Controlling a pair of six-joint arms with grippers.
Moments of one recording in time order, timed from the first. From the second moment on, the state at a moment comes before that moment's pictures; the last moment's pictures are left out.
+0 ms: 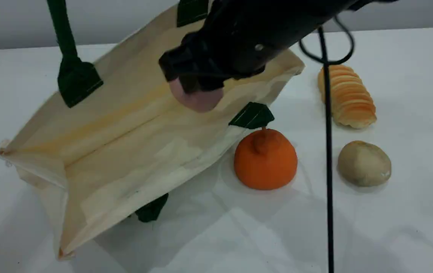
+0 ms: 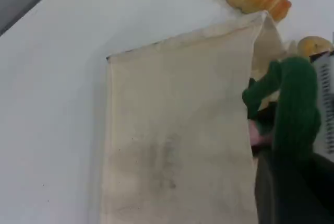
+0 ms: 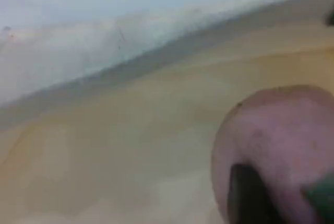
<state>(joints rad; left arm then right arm) -0.35 1.60 -1.72 -0.31 1.22 0.49 0.90 1.90 -1.04 0.81 0.02 -0.64</state>
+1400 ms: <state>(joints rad) -0.35 1.59 -1.72 -0.31 1.22 0.49 0.98 1.96 -1.11 0.86 -0.03 -0.64</state>
